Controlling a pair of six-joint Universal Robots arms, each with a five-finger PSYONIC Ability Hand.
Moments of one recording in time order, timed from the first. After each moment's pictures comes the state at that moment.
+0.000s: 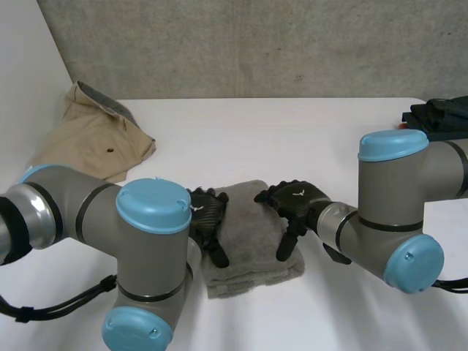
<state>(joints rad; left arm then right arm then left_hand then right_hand) 3.95 -2.17 -1.44 3.17 -1.85 3.22 2.07 -0.93 1.31 0.17 1.33 2.87 0.19 0.21 0.22 0.21 0.05 0.22 0.22 0.21 0.21 0.04</state>
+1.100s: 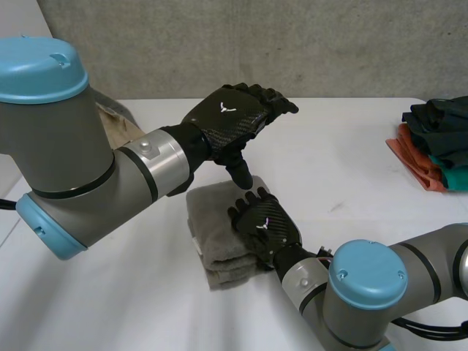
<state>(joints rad) 4.12 -1.97 -1.19 3.08 -1.13 3.36 2.26 -0.99 1.78 -0.64 1.44 2.62 0.19 0.21 0.21 0.21 0.05 0.37 0.35 0.37 0.37 0.17</state>
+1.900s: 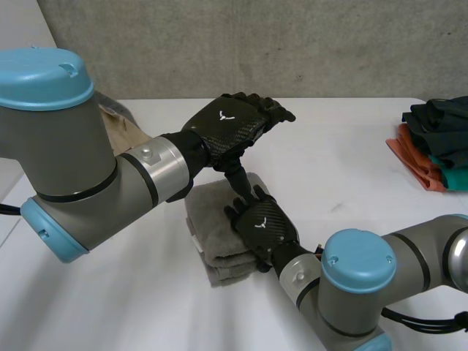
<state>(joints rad) 4.13 -1.98 -1.21 3.08 -1.12 3.36 2.27 -0.94 1.70 -0.55 1.45 2.62 0.19 0.21 0.21 0.21 0.05 0.26 0.25 0.23 0.24 0.05</state>
